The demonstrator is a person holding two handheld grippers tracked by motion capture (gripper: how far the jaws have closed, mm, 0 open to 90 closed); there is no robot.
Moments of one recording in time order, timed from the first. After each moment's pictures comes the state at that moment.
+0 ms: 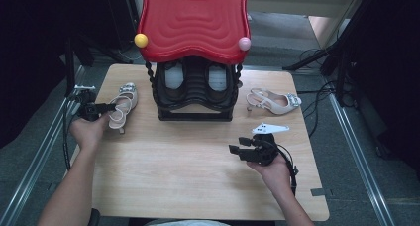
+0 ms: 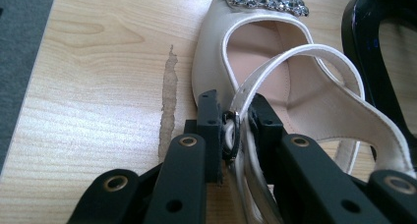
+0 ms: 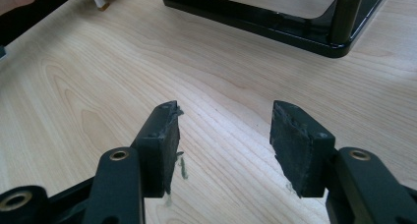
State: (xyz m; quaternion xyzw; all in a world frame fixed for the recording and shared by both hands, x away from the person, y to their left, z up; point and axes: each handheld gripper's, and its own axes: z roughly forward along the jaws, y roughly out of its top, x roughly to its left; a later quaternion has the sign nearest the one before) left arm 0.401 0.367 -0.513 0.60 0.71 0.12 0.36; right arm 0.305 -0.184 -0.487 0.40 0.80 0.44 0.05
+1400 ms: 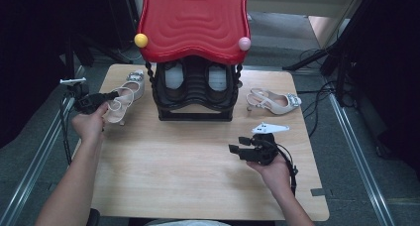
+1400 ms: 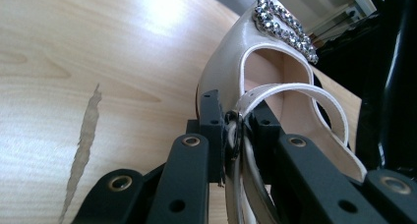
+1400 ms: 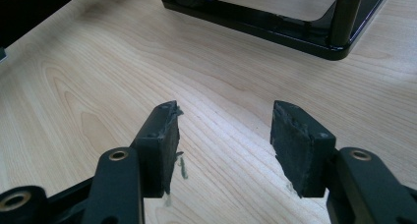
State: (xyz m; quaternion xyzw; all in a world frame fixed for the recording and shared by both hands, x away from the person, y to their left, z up) left arm 0.402 0.368 -0.483 0.52 0.70 0.05 0.49; right arm 0.306 -0.184 -0.487 0.40 0.80 0.44 0.05
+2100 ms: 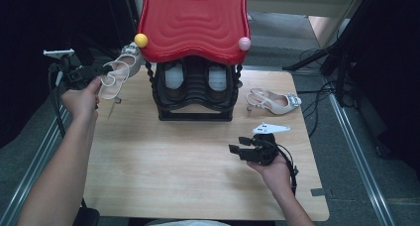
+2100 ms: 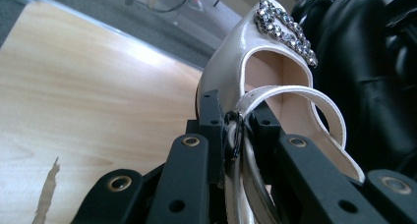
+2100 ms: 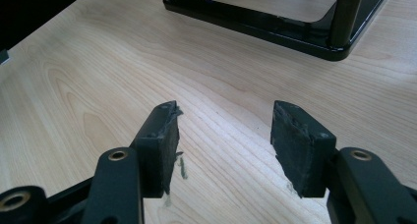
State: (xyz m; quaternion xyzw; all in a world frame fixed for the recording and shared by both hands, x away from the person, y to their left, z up) left arm 0.419 0.366 -0.392 0.51 0.68 0.07 0.52; right arm 0.305 -0.184 -0.486 0.40 0.80 0.45 0.05
